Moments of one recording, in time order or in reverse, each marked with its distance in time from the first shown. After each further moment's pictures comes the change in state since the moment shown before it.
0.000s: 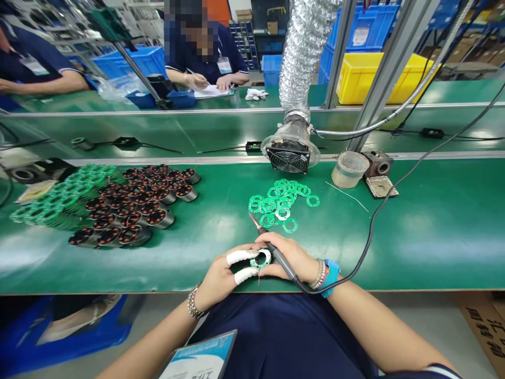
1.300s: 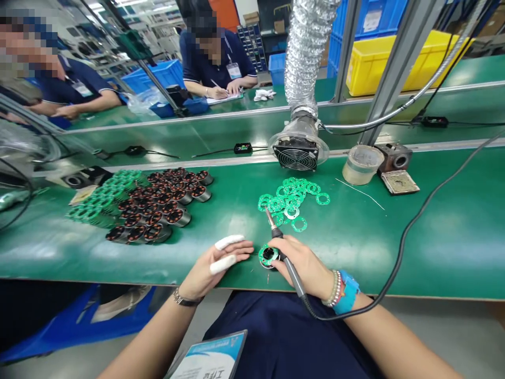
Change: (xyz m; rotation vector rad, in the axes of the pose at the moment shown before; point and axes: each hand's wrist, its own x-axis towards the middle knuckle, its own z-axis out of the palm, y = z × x) left_hand -0.010 -0.006 -0.036 -0.648 -0.022 -0.446; right_hand -0.015 -0.004 0.009 -0.252 0.157 -0.127
